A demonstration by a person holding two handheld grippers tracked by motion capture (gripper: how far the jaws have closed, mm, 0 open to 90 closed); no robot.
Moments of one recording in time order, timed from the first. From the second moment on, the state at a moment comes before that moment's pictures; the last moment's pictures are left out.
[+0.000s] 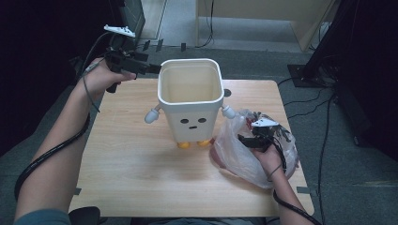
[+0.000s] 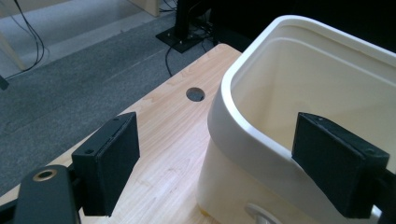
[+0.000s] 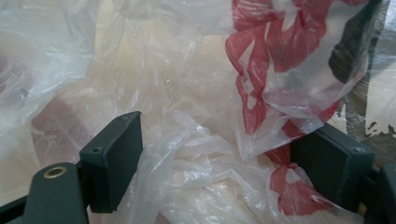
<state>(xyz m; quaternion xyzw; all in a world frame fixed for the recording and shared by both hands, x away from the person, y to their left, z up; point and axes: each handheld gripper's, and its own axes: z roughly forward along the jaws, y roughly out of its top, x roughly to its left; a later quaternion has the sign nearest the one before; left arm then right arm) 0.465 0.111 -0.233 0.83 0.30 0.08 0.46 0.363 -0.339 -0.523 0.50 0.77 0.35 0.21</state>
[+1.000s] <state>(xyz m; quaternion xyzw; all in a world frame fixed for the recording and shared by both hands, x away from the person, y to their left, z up) 0.481 0.078 -0.246 0.85 0.29 0.06 0.44 0.363 -0.339 -0.523 0.49 0.77 0.35 0.21</state>
